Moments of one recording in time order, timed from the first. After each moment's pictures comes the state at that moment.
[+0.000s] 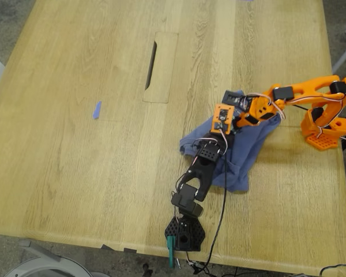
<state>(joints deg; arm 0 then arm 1) 22.4 107.5 128.3 16.5 -100.2 -12.4 107.4 112.9 41.0 -69.7</state>
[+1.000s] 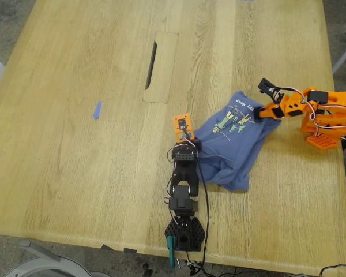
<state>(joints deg) -2.2 108.5 138.1 18.2 -102.4 8.9 171.1 165.8 58.4 -69.8</state>
